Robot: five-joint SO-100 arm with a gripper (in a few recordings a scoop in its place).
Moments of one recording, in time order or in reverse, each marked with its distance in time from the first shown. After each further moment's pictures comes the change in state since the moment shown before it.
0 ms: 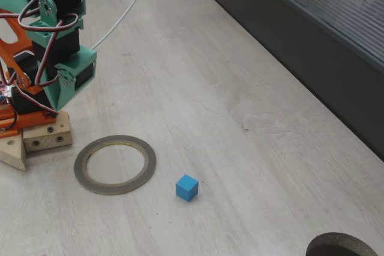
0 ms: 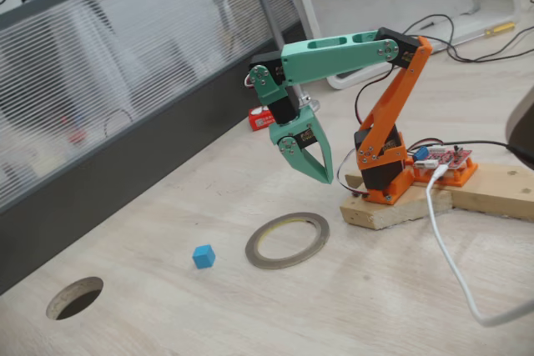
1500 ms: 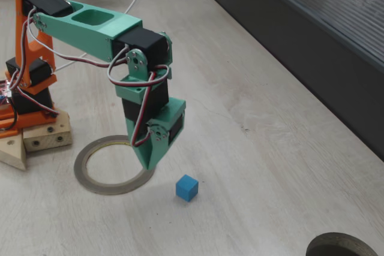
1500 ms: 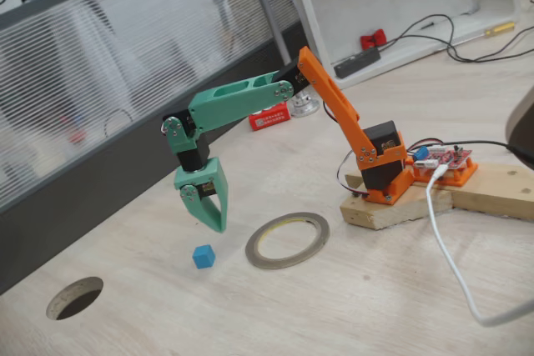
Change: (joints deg) arm -0.5 -56.2 -50.1 -23.3 0.0
